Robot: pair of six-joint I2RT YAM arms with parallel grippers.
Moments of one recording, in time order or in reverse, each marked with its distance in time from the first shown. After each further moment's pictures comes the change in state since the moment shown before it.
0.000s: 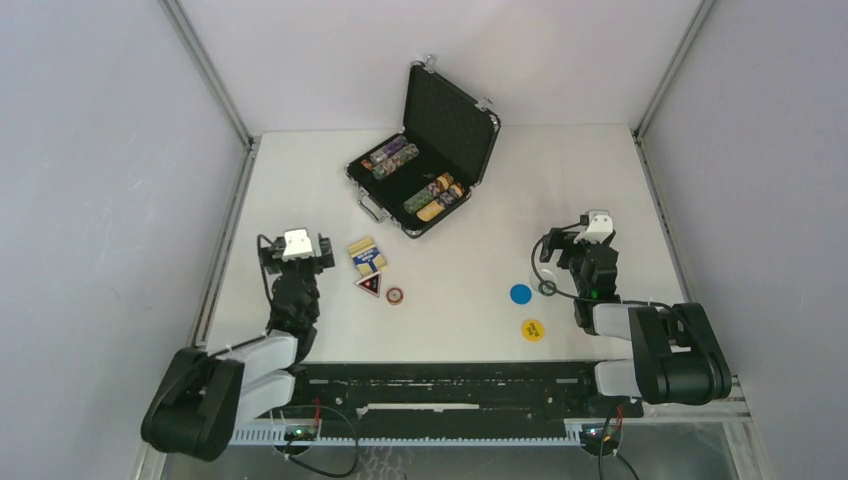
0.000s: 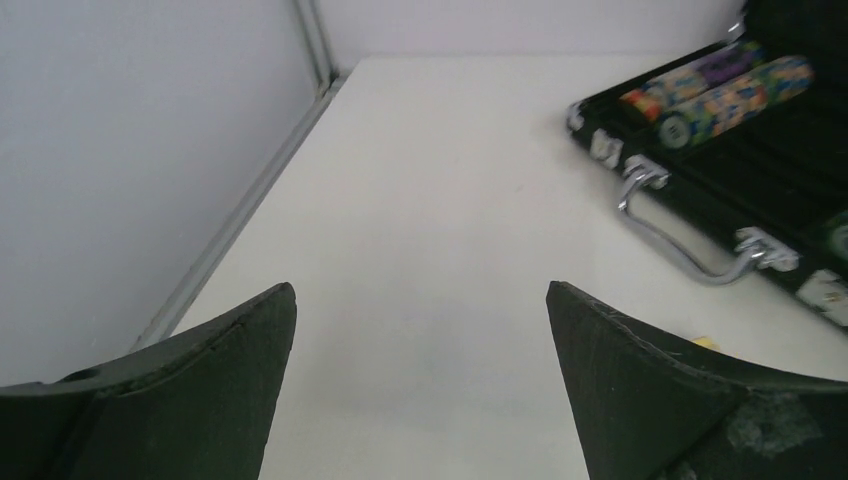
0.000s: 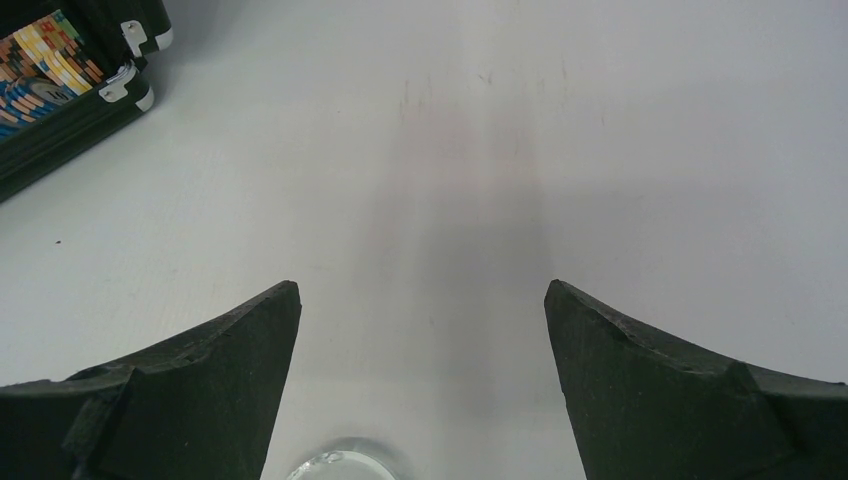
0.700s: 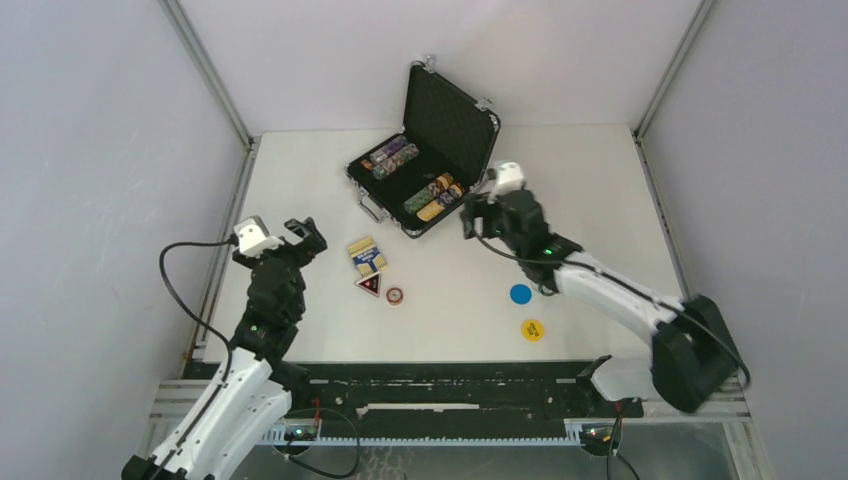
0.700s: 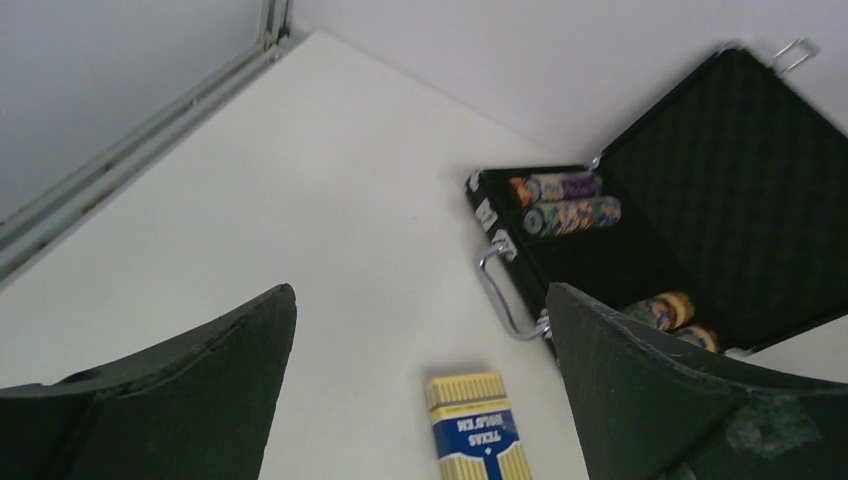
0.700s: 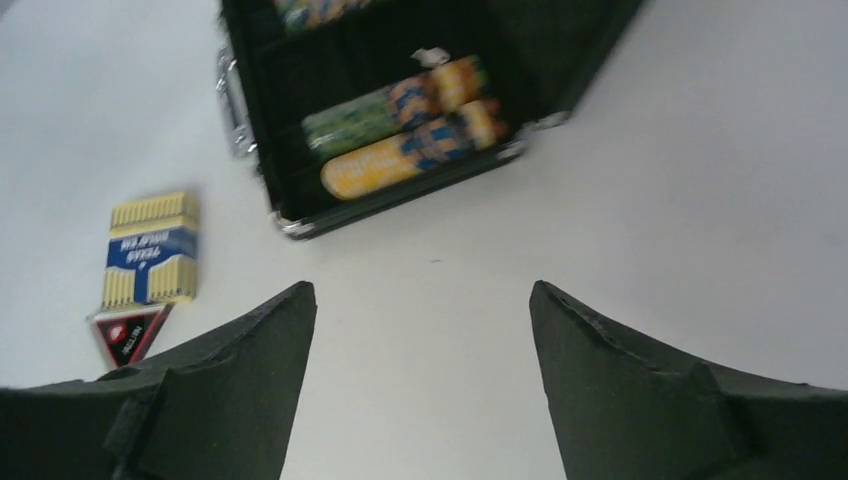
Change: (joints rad) left arm -0.143 -0.571 0.328 -0.936 -0.170 -0.497; right arm 0.509 -0.088 0.581 -0.742 0.192 0.075
